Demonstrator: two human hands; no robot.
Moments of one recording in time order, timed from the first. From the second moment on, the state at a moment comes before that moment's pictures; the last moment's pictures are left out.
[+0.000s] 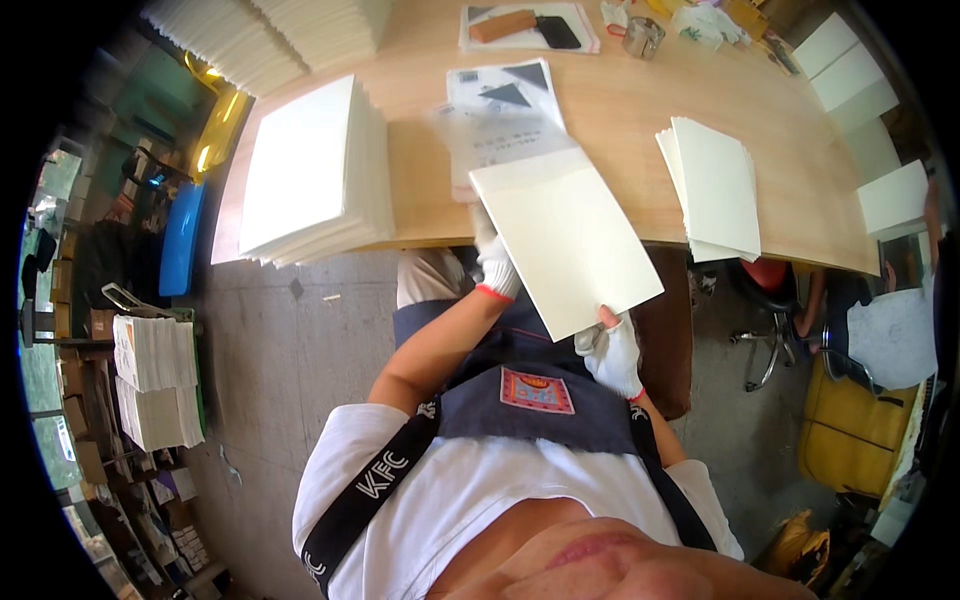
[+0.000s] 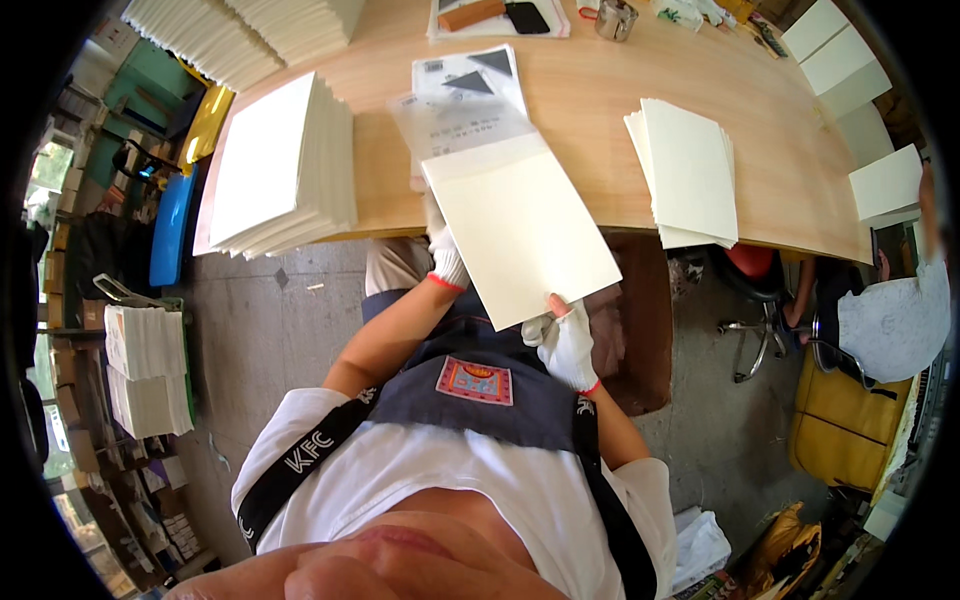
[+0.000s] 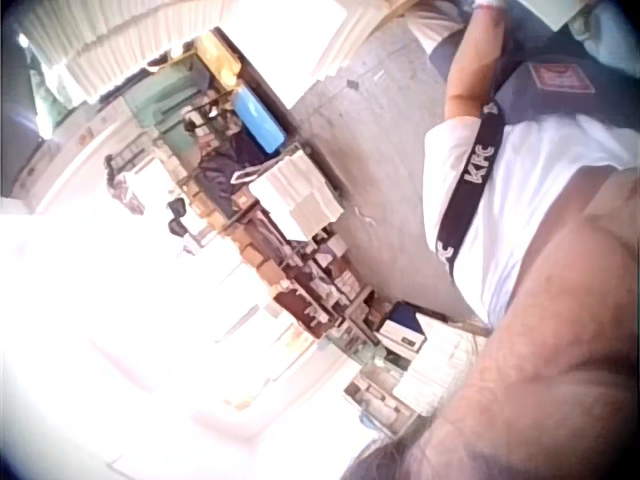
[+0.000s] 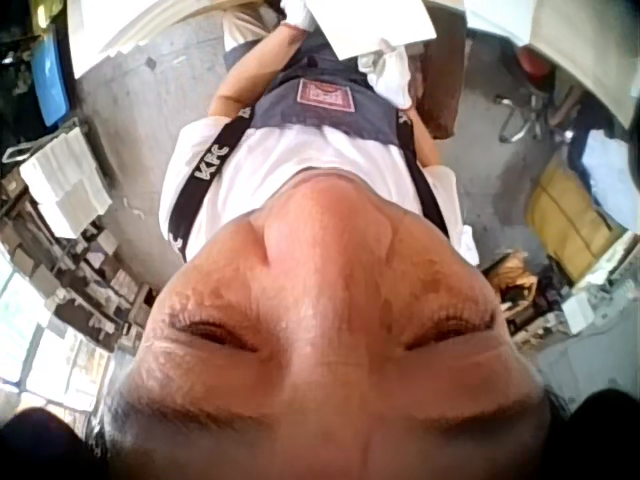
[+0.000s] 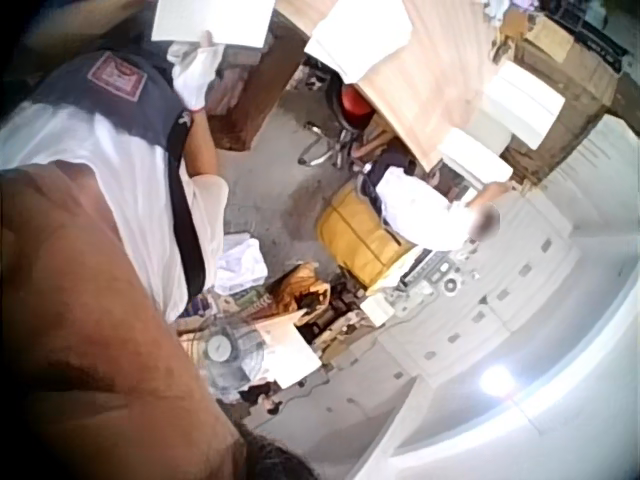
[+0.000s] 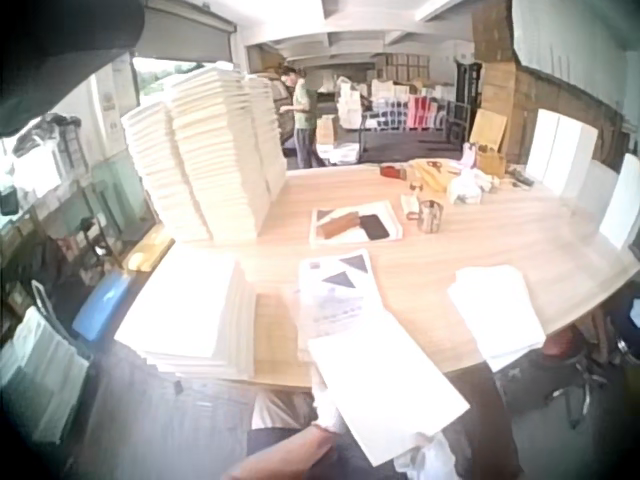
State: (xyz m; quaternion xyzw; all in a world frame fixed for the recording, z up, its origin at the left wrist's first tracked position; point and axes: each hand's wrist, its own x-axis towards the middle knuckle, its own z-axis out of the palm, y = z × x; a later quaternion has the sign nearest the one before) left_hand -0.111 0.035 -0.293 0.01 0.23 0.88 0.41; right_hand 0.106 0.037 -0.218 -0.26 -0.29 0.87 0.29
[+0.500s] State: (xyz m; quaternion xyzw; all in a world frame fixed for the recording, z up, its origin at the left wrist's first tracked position) left_hand -0.056 -0.022 -0.367 0.37 0.60 0.59 0.39; right_hand 0.077 0.027 -0.278 -0.35 -0.20 0.89 0.20
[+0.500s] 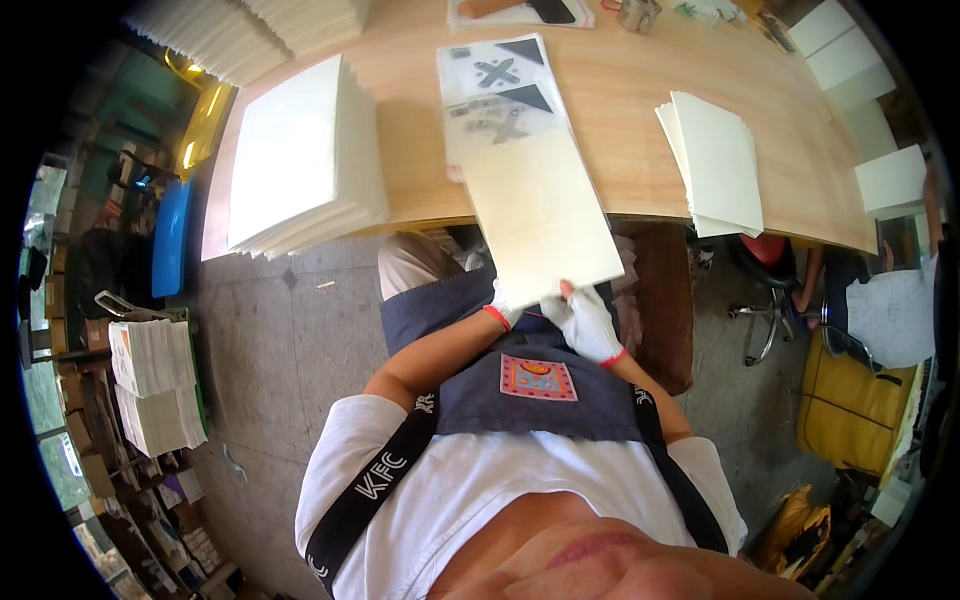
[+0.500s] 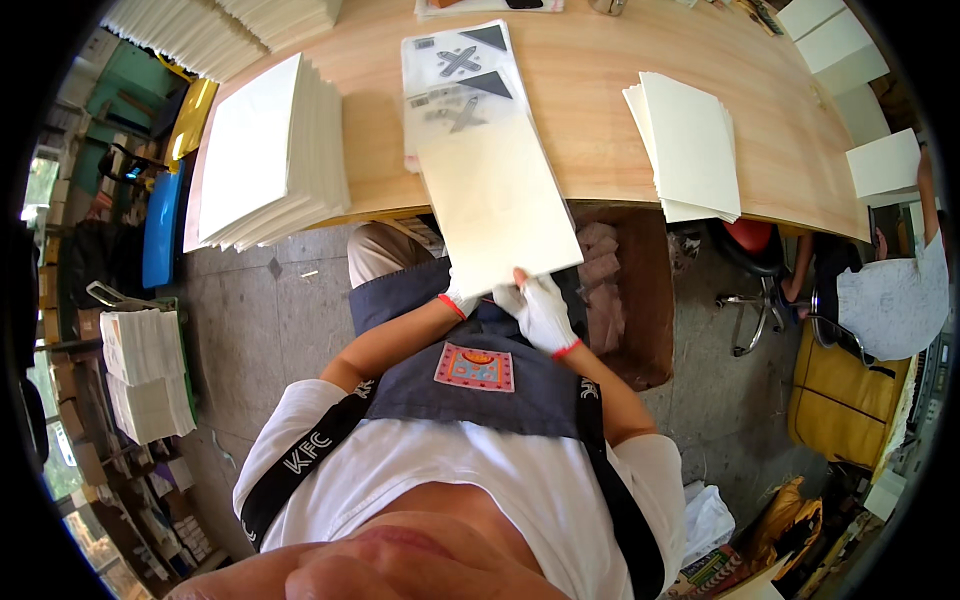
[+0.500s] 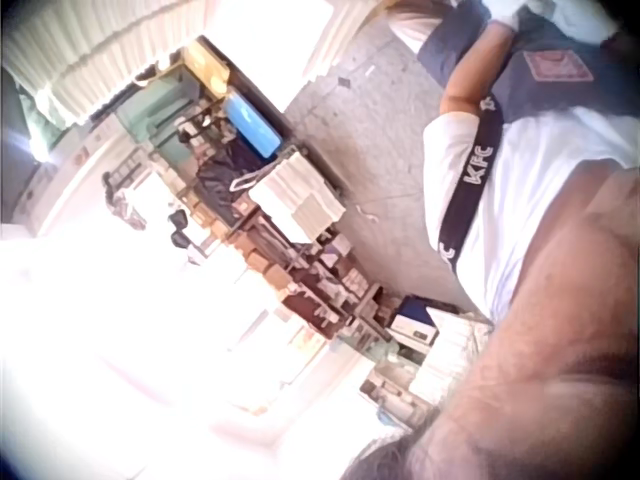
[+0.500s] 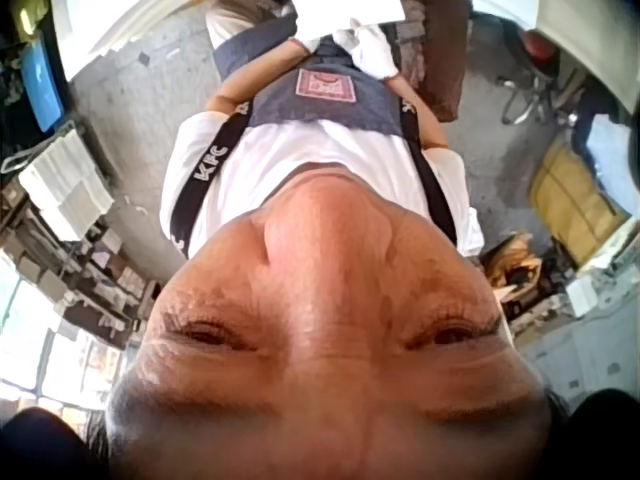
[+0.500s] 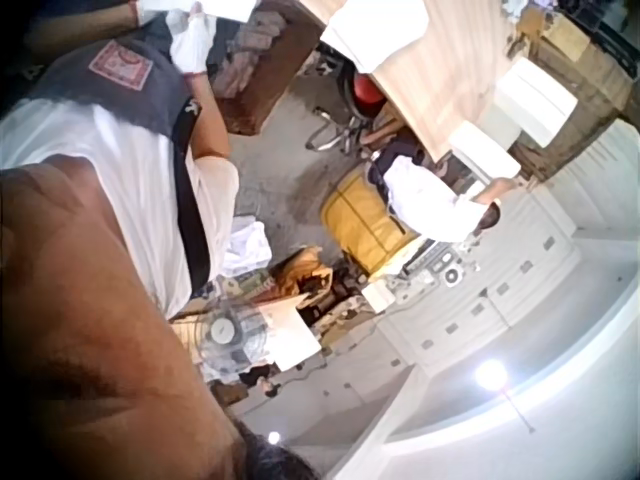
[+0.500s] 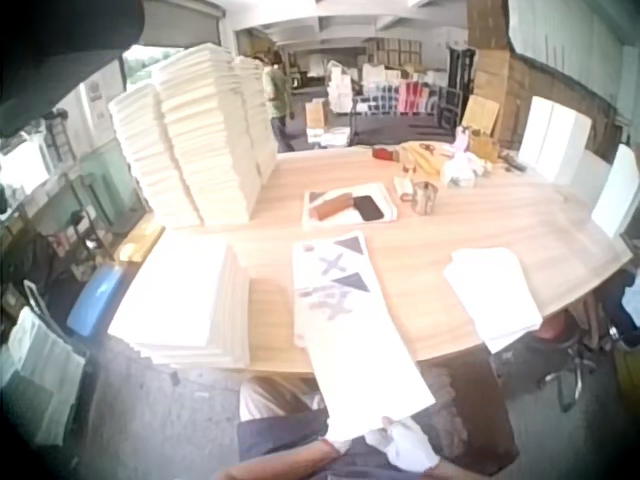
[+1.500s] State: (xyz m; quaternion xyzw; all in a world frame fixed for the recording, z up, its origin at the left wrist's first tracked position) left_hand -0.143 -0.085 -0.309 0.08 0.61 0.64 0.46; right_hand -0.006 0.052 -0.248 -0.19 -0.76 0.62 0.05
